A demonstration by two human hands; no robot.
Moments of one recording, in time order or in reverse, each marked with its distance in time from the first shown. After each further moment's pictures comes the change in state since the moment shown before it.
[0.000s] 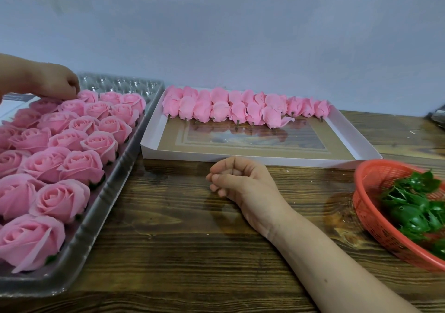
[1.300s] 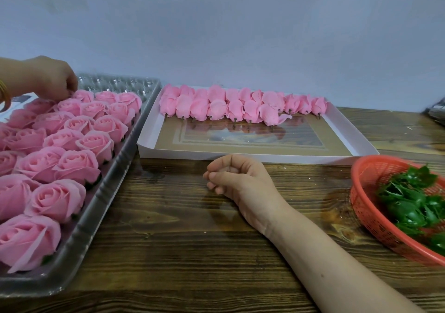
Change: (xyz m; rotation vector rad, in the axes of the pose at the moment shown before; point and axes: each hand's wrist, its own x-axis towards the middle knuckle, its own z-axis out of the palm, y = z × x) left_hand 0.002 0.000 -0.009 0.352 0.105 0.060; right_hand 0.001 0.001 -0.001 0.017 -0.013 -0.011
